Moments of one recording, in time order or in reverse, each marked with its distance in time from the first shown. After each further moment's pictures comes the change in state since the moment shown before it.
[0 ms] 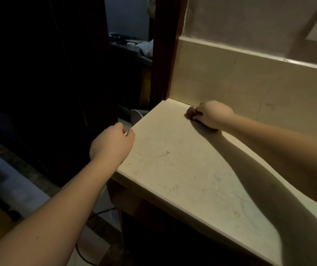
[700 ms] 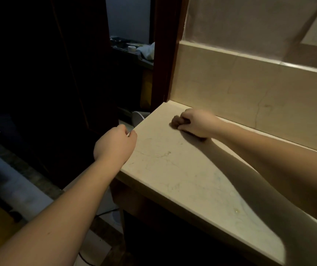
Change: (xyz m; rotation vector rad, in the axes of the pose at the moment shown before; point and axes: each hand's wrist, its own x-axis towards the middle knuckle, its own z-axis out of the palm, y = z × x) left_hand -0.002 -0.004 -0.001 -0.010 -0.012 0.009; right_hand -0.023 -0.046 -0.006 0.222 -0.001 -0.155
